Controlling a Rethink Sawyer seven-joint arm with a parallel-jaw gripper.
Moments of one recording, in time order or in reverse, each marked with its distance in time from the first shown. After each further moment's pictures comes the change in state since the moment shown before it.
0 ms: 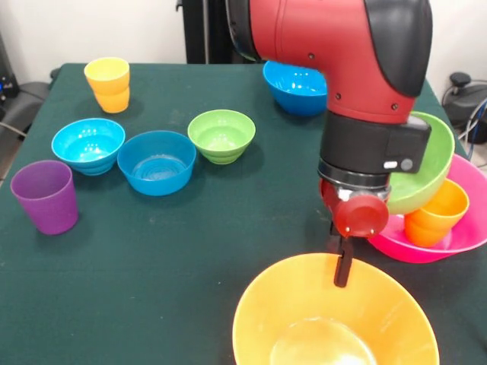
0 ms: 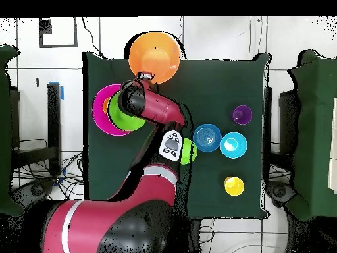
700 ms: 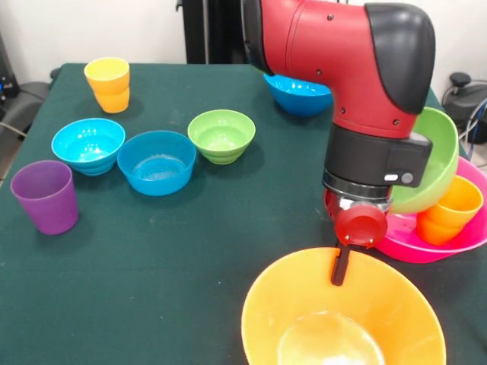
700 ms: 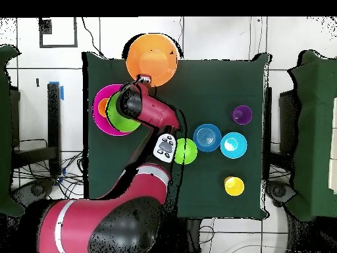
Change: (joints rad) arm 0.024 0.022 -0.032 0.005 0.066 -0.031 0.000
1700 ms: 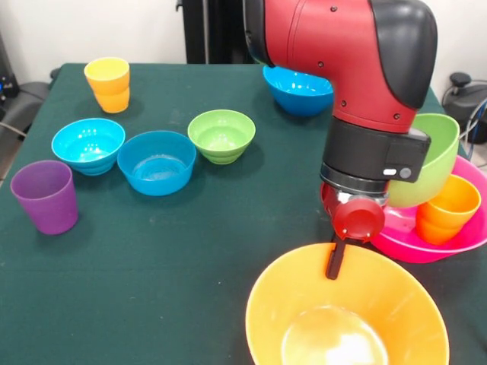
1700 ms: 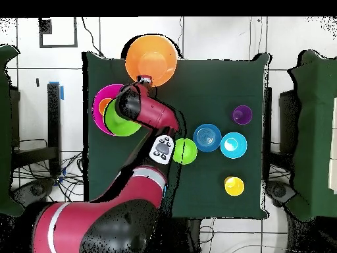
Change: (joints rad) arm 0.022 0.002 -0.037 0.010 0.001 0.001 0.000
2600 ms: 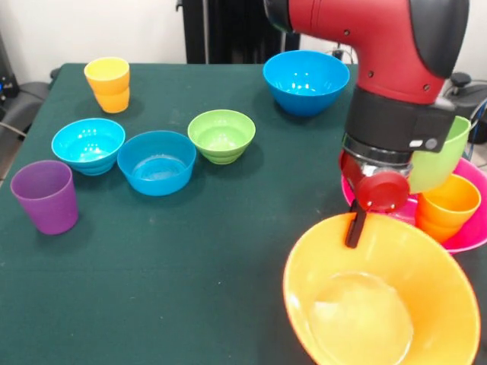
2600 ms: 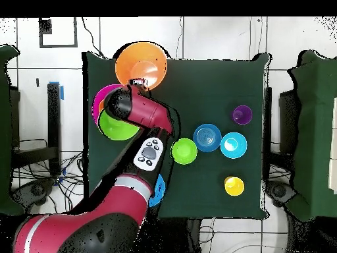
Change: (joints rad) arm 0.066 -0.037 -0.086 0.004 0.007 0.180 0.000
